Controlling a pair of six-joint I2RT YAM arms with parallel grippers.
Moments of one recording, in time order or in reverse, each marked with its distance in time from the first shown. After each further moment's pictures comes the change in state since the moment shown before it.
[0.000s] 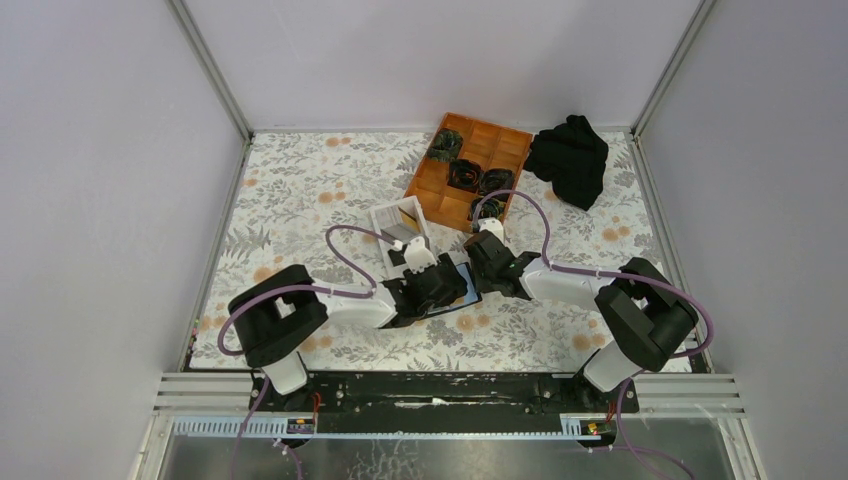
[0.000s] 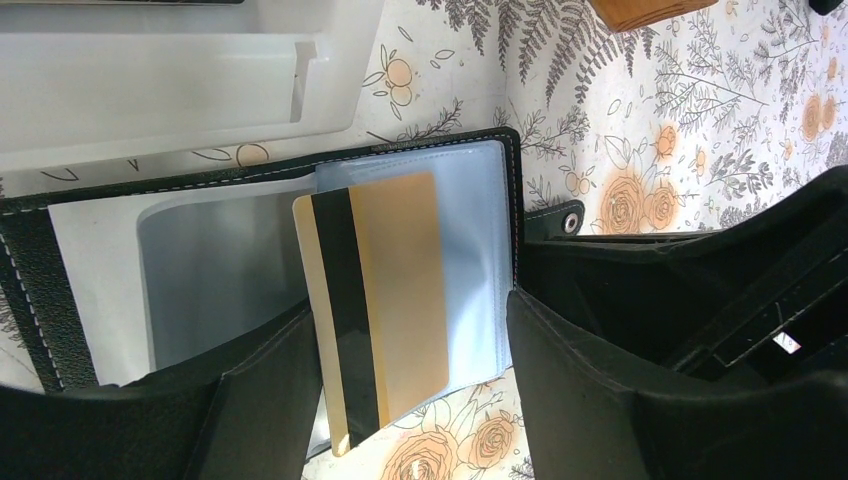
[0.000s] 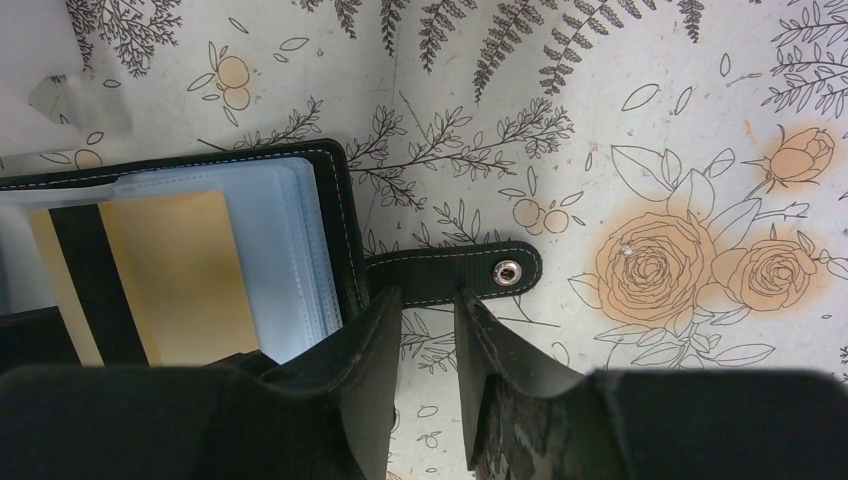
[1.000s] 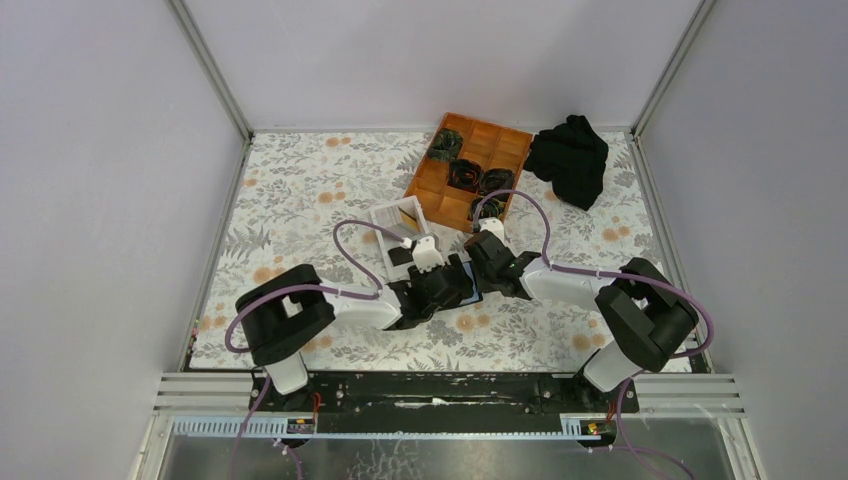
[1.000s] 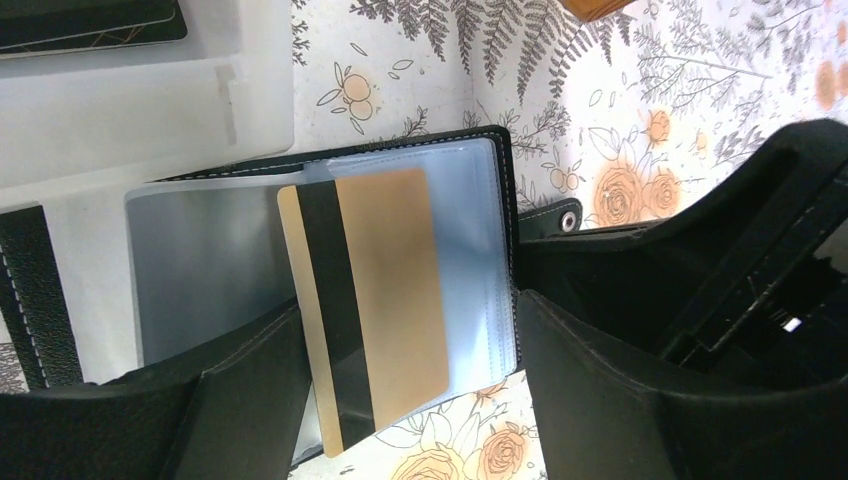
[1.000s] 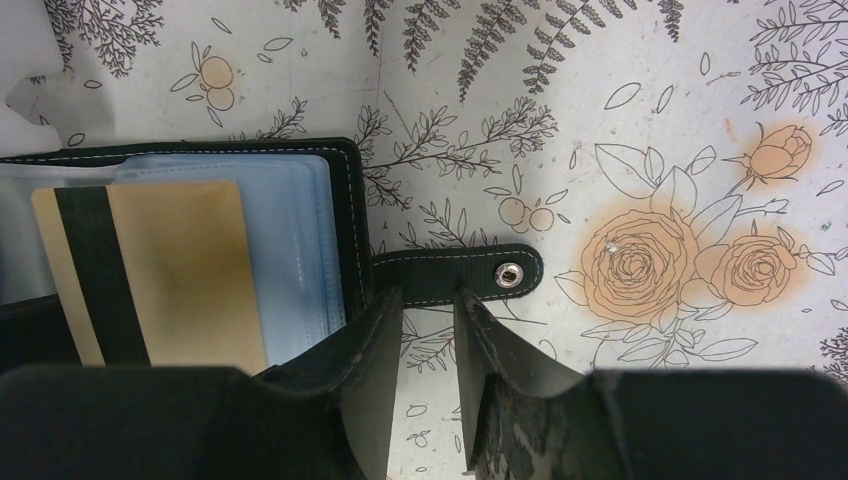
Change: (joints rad) left arm -0.031 0.039 0.026 0.037 -0.052 0.117; right arm 0.000 -0.002 0.001 -0.011 0.018 -0.006
